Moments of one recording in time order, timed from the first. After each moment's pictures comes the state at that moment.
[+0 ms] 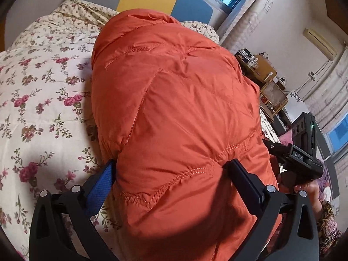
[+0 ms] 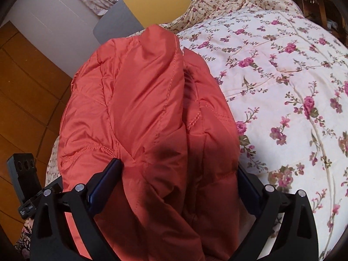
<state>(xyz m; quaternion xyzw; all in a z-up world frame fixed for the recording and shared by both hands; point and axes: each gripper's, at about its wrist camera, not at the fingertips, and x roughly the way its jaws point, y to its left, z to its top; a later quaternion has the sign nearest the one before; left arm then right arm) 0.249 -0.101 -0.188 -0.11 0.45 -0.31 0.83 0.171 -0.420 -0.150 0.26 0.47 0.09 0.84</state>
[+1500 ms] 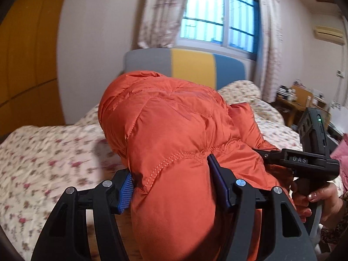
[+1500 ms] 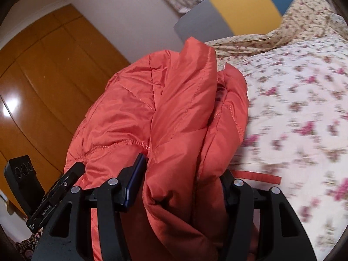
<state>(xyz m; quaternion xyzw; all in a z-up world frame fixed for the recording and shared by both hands) 0.190 0.047 -0.109 -0.02 0.23 -0.12 0.96 0.231 -0.201 -0.118 0.23 0.36 0.29 0.85</state>
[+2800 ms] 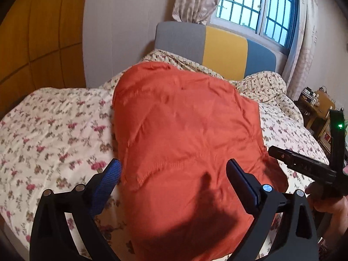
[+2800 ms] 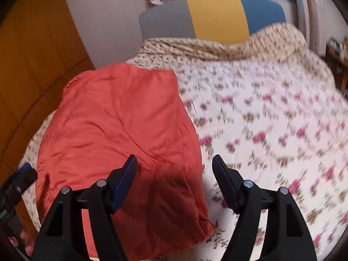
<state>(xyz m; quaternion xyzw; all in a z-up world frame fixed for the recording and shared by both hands) 0.194 0.069 -0.112 -0.06 0.33 -0.05 0.94 0.221 -0.185 -0.096 0.06 0.40 0.11 0.91</state>
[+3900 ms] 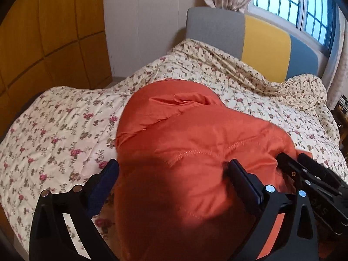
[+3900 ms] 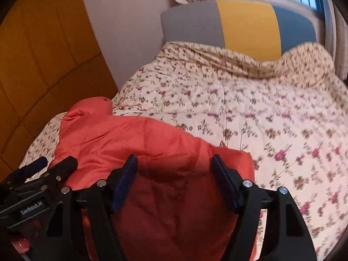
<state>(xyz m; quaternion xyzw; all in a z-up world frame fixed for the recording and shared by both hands) 0.345 0.079 -0.115 -0.06 0.39 0.06 0.92 0.352 -0.111 -0.109 0.07 0.41 0.16 0.90</state>
